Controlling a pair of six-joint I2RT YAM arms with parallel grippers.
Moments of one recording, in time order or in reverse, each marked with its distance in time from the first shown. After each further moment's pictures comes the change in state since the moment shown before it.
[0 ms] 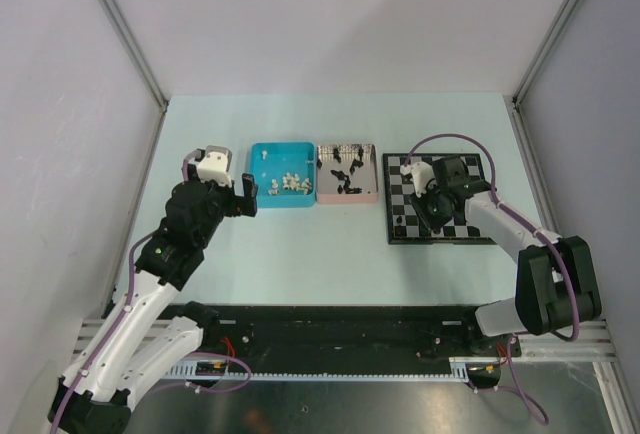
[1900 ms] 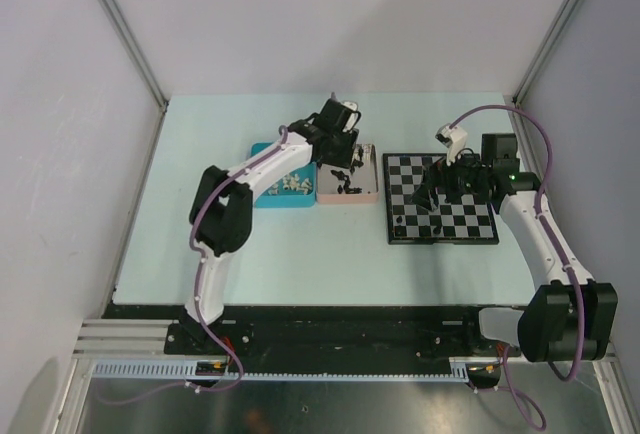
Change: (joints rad) left arm -0.227 1.385 1.072 -0.296 0.132 -0.241; right arm -0.229 -0.170 0.150 -0.031 -0.536 0.038
